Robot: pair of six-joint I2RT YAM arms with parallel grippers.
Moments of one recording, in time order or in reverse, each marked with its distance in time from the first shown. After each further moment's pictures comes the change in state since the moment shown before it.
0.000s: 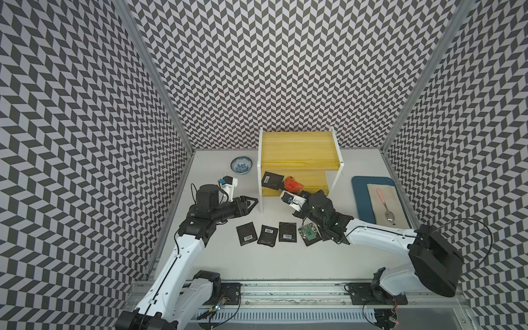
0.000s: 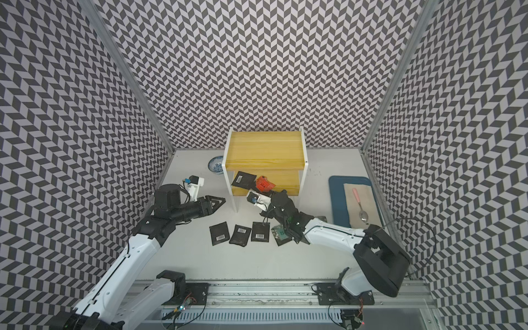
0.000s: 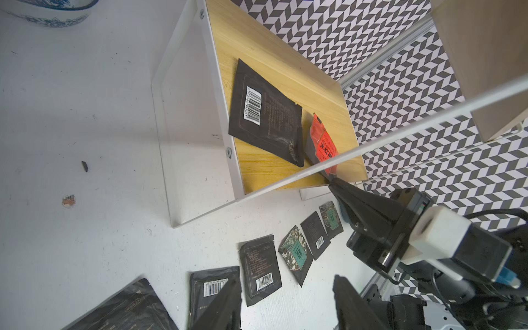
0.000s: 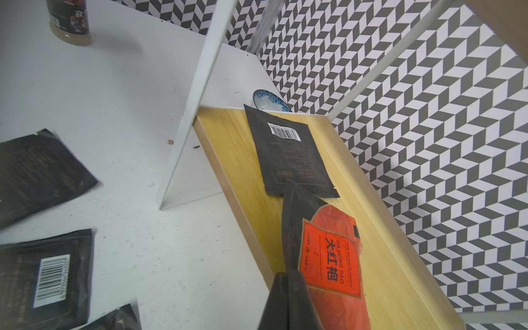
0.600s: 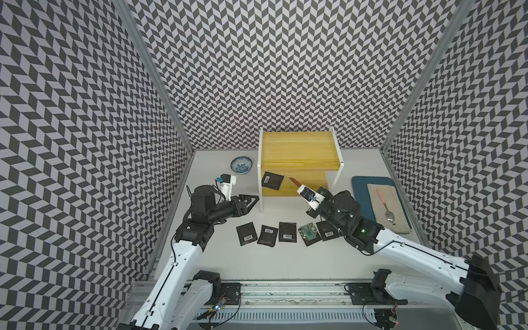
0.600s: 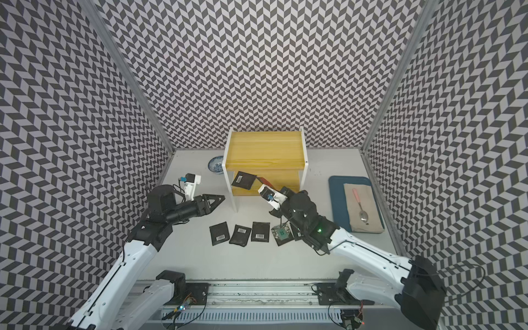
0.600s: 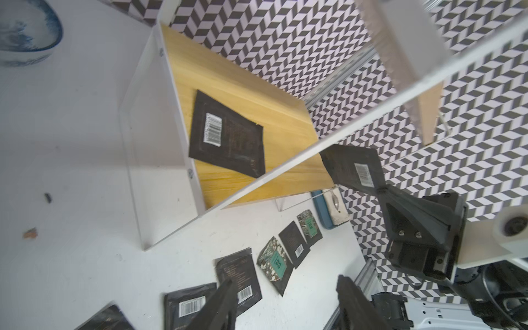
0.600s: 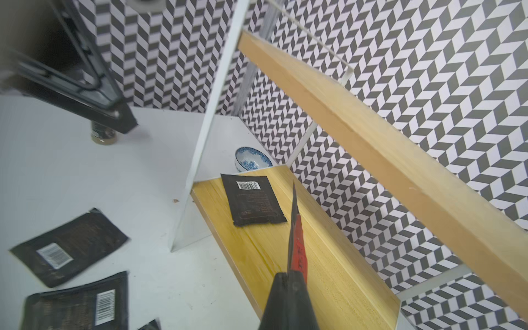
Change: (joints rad) left arm 0.003 -0.079 -0.011 0.092 0.085 -0.054; right arm 0.014 -0.369 -0.036 -0.154 -0.073 0.125
